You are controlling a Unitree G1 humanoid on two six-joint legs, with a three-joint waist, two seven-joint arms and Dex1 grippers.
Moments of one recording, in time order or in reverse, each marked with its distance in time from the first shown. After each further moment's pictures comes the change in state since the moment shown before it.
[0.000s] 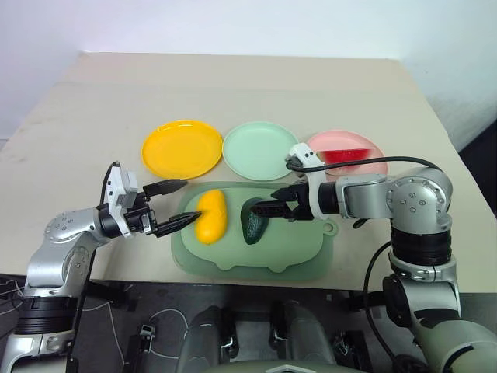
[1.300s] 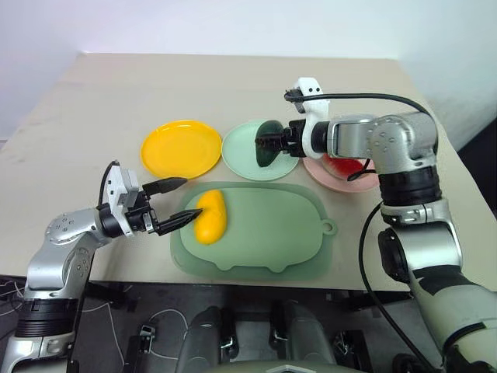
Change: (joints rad) left arm 0.021 -0.005 0.009 -0.034 0.000 0.009 0.052; right arm -0.371 -0.012 0.162 0.620 -0.443 -0.500 0.204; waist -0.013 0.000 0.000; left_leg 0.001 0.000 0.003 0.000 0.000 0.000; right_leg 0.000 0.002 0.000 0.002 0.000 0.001
